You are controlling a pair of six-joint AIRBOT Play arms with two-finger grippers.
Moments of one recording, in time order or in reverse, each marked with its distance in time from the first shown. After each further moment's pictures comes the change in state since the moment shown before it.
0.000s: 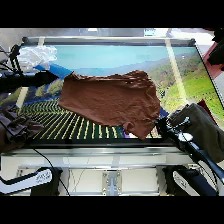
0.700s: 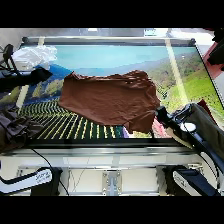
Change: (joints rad) left arm 0.031 -0.002 0.000 0.053 0.140 -0.115; right arm 0.000 -0.022 0.194 -0.010 0.039 -0.125
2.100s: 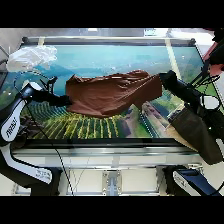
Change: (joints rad) left arm -0.175 -0.382 -0.045 0.258 -0.112 -0.011; right arm 0.000 0.006 0.457 -0.018 0.184 -0.166
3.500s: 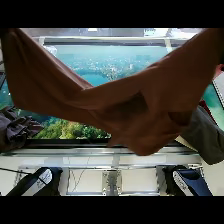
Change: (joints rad) left arm 0.150 0.627 0.544 -0.265 -0.256 -0.025; right arm 0.000 0.227 0.525 -0.428 0.203 0.076
